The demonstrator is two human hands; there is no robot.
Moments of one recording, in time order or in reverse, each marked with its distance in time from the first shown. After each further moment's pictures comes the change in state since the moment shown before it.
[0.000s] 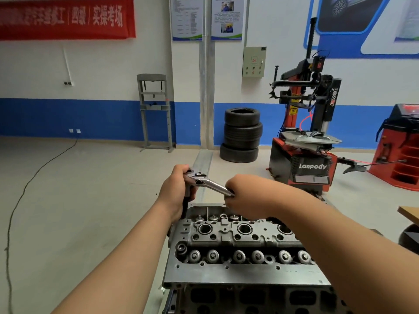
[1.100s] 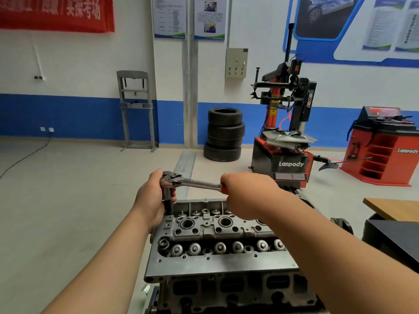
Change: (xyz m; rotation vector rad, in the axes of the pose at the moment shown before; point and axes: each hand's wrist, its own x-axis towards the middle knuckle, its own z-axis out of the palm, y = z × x) left_hand -0.009 -0.015 -0.012 -0.096 0.038 -0.051; right_hand -0.026 0.009 0.003 -0.199 0.133 0.083
